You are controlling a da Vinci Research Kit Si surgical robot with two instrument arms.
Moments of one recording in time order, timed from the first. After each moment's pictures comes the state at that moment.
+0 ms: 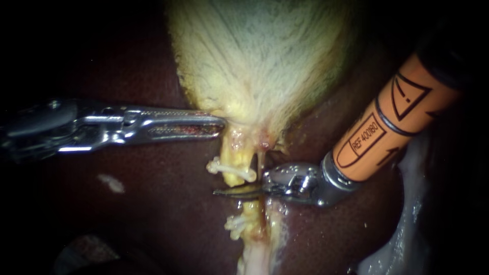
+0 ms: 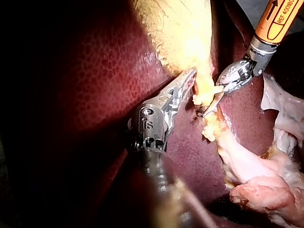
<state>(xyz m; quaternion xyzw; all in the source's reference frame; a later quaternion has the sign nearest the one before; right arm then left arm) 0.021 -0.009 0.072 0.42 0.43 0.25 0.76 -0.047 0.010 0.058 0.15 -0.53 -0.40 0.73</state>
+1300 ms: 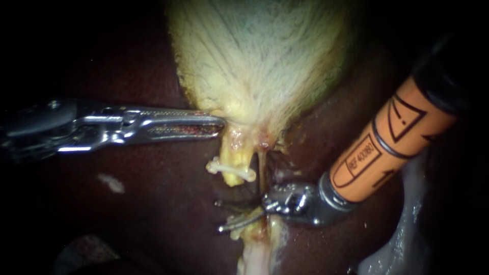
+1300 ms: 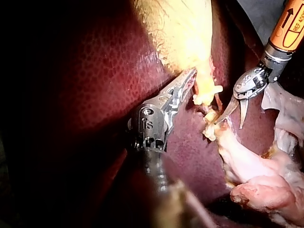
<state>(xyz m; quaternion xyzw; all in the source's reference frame) 0.019 -0.013 0.069 0.41 0.45 0.22 0.77 -0.047 0.010 0.058 0.15 -0.53 -0.40 0.73</state>
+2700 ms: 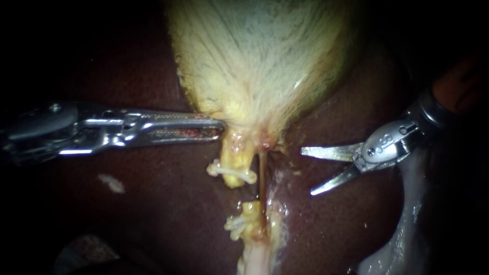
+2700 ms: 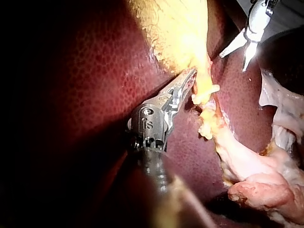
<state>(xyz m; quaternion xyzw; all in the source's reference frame) 0.007 -0.003 0.066 0.09 0.51 0.05 0.85 -0.049 0.008 0.060 0.15 -0.54 -0.39 0.73</state>
